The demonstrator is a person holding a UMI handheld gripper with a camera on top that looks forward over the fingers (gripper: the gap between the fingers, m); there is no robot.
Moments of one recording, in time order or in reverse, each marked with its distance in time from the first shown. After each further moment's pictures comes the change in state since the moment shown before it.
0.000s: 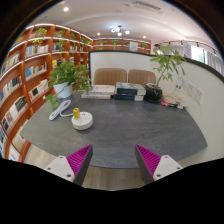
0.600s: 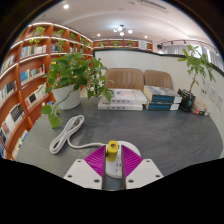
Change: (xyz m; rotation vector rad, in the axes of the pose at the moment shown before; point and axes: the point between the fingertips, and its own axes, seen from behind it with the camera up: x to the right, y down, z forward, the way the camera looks) arm -0.159 -0.080 0.202 0.036 -0.009 0.043
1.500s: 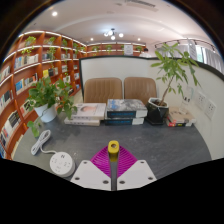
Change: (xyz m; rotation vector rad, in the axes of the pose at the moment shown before) arm 0.201 -0.070 -0.047 0.030 0.025 0.016
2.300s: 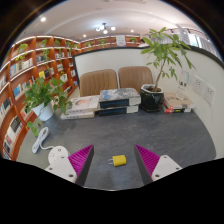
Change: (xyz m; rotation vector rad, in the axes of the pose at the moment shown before) arm 0.028 0.033 -0.005 -0.079 -0.019 0.097
